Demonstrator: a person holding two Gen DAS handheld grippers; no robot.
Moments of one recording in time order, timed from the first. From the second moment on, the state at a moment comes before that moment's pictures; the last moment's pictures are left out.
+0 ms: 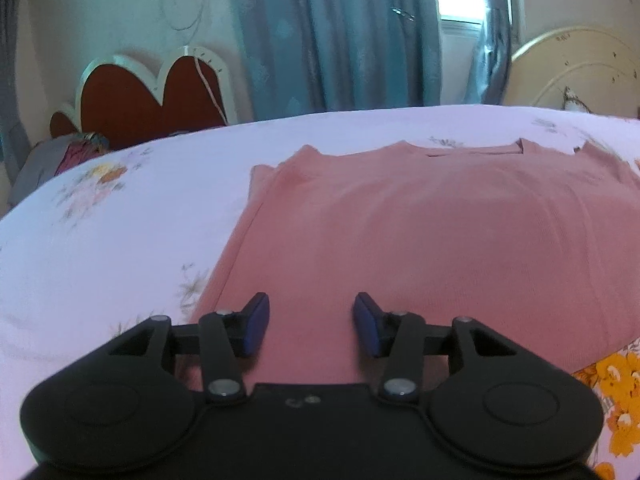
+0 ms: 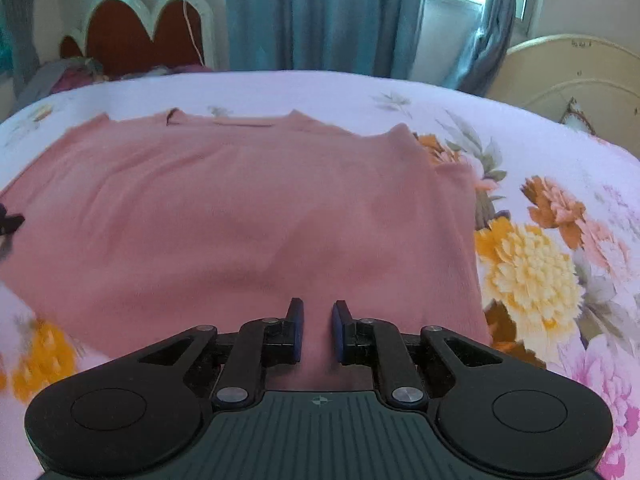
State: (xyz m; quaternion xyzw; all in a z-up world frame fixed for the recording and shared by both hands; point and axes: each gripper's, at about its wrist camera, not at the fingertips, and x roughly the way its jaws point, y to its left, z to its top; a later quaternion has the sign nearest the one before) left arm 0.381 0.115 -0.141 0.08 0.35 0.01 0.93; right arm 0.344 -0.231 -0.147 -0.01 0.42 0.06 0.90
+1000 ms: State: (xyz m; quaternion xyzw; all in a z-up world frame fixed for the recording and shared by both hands) left arm 0.362 0.135 -0.115 -0.08 0.46 0.02 0.88; right arm 0.355 -0.135 -0.097 0.08 0.38 0.12 0.91
